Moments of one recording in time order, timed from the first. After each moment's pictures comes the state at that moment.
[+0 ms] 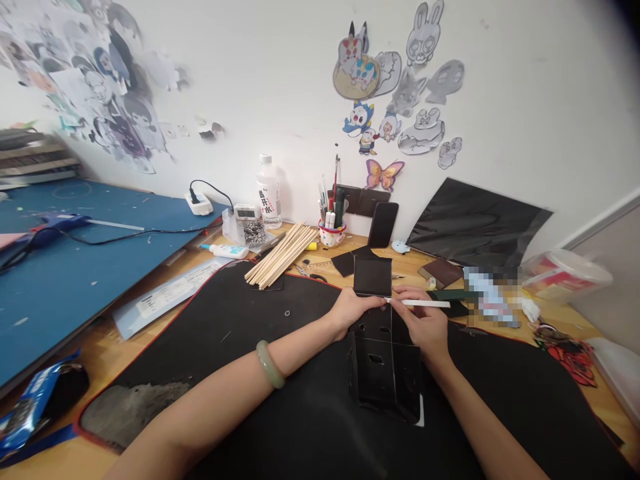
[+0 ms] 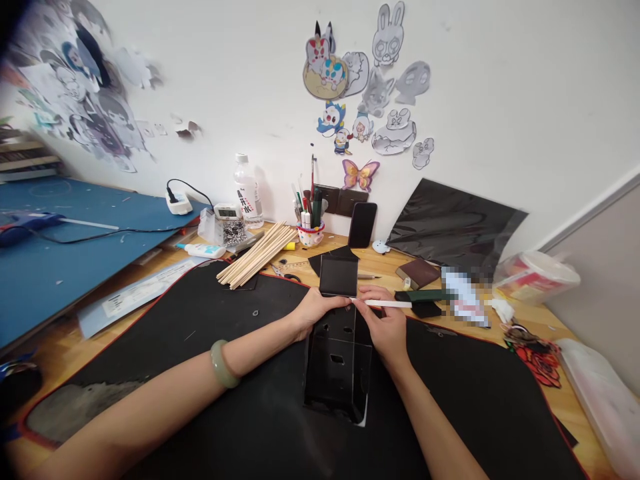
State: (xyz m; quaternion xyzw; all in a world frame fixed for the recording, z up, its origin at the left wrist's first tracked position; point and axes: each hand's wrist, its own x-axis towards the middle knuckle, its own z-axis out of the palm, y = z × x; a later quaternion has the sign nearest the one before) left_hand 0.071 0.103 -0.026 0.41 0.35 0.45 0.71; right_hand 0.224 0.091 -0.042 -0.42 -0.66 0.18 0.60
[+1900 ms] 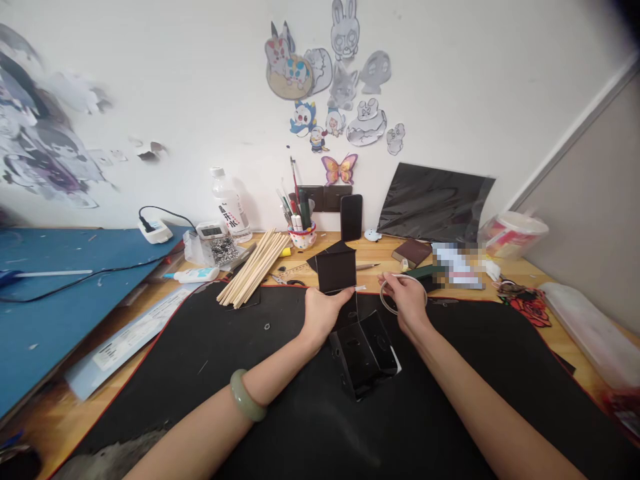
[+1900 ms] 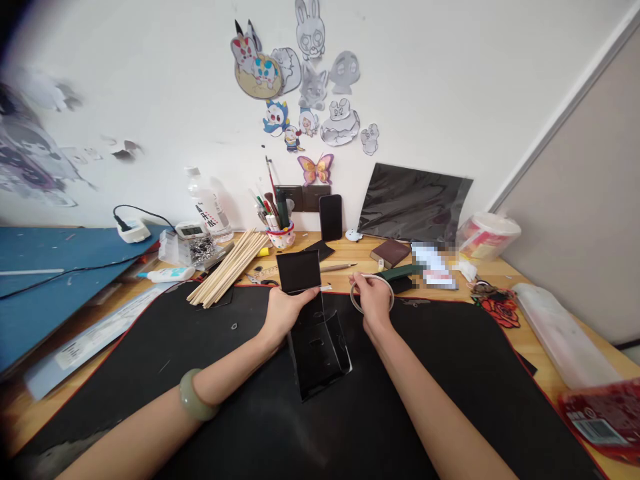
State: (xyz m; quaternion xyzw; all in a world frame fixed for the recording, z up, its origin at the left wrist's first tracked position) left_hand 0.071 0.096 -0.019 0.47 0.47 0.53 0.53; right_hand 0.231 0.109 -0.043 -0.67 -0.50 0.22 0.50
